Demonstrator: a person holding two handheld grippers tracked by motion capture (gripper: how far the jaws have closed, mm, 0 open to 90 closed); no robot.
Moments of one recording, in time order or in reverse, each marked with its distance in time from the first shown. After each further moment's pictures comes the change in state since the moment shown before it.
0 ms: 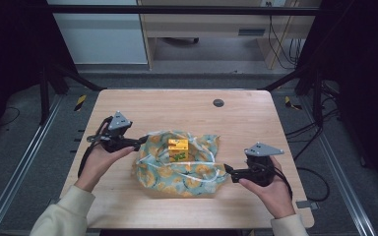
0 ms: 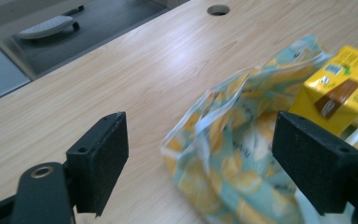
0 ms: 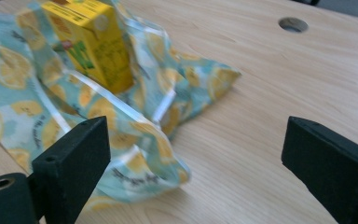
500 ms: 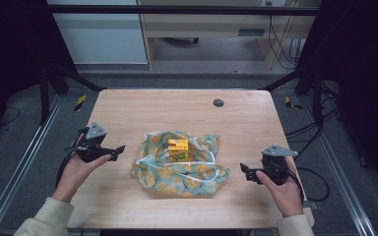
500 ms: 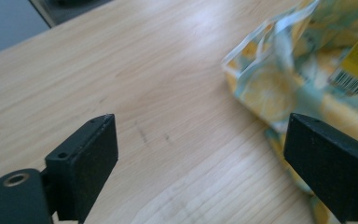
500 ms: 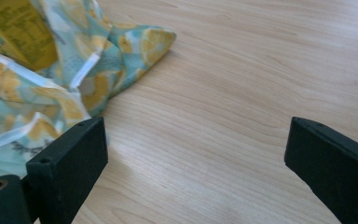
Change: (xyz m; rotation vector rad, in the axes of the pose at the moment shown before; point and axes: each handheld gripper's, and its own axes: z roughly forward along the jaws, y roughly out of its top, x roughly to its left) left arm 0.037 -0.057 -0.025 0.111 0.089 -0.054; right arm -0.043 -0.031 0.001 0.051 -0.114 0.103
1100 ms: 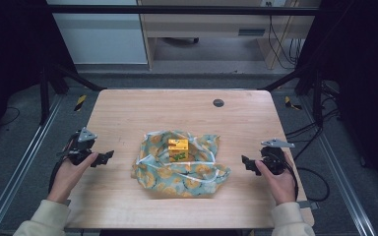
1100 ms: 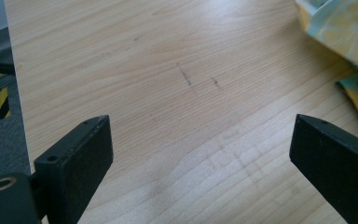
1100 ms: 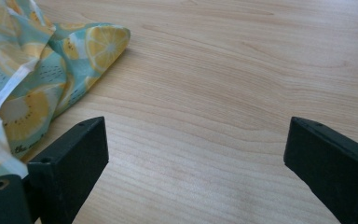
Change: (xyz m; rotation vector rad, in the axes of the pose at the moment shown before) left arm 0.029 -0.040 0.013 0.080 0.056 -0.081; right arm -0.023 0.002 0.035 0.029 -0.057 0.099
